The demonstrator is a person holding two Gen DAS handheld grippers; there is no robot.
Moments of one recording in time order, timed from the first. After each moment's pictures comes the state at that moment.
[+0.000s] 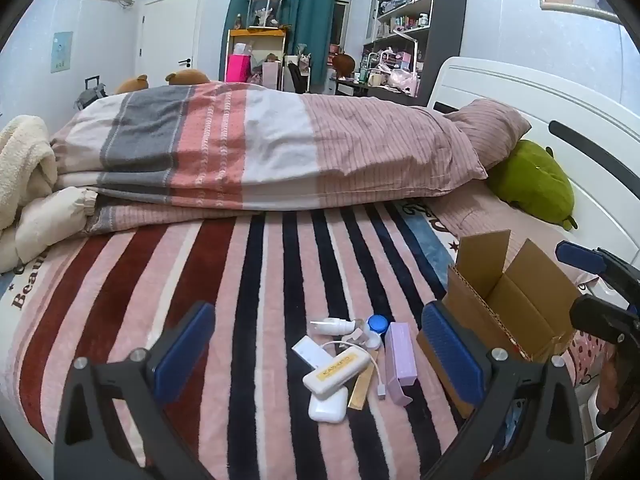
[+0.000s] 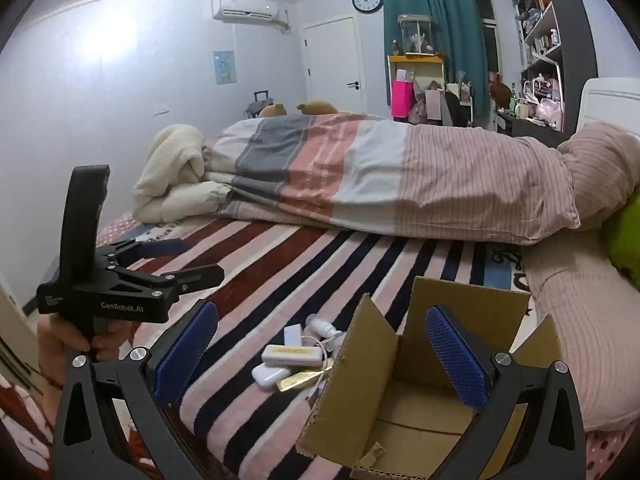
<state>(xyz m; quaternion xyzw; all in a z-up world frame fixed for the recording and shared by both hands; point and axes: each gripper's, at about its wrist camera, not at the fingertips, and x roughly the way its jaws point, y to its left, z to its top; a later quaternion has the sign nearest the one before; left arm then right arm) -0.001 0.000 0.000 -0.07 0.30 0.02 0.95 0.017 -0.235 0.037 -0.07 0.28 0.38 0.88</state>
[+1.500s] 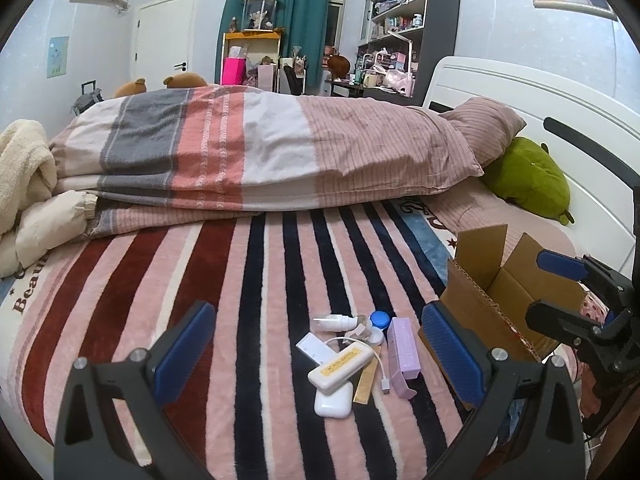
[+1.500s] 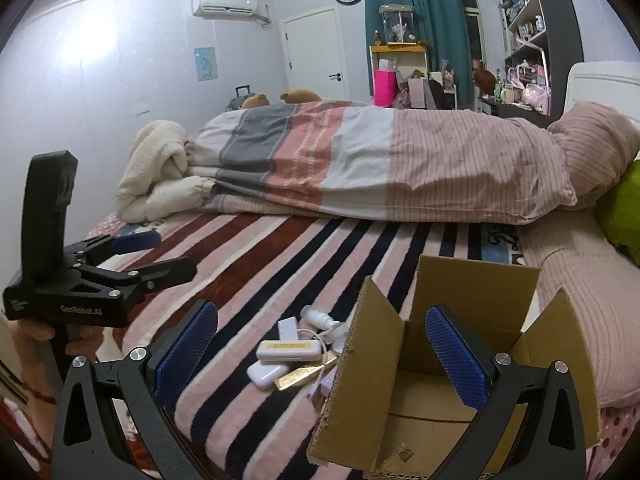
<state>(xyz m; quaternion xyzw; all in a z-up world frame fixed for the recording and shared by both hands) -0.009 0.004 -0.001 -0.07 0.31 0.01 0.95 0.018 -0.220 0.015 -0.06 0.29 0.35 0.89</state>
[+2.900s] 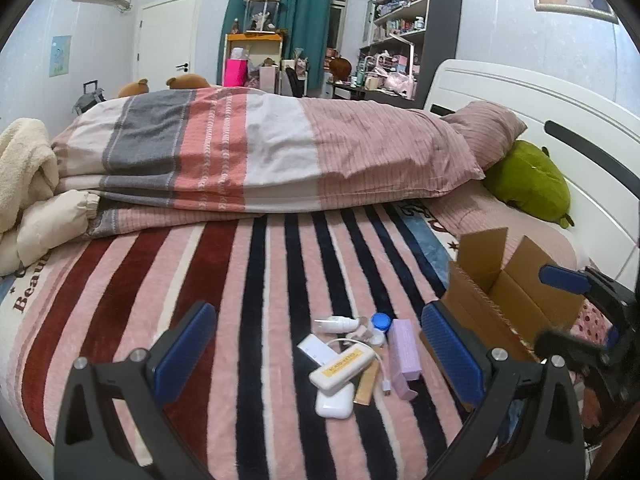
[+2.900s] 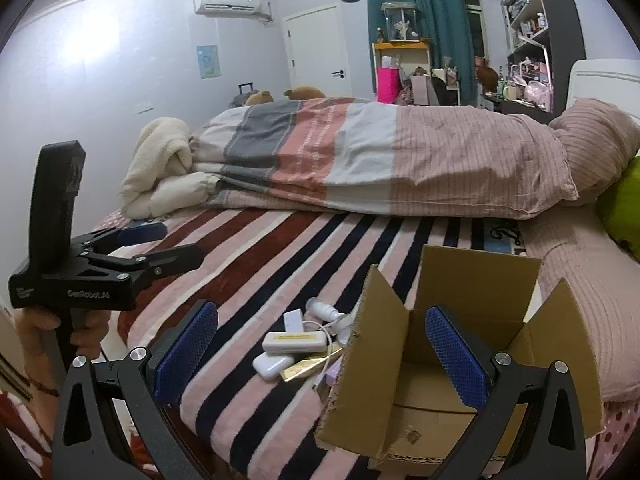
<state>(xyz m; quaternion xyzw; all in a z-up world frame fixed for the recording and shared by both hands) -0.010 0.007 0.000 -0.07 0.30 0.02 0.95 0.005 -0.217 0.013 -0.06 0.29 0.37 0.88</state>
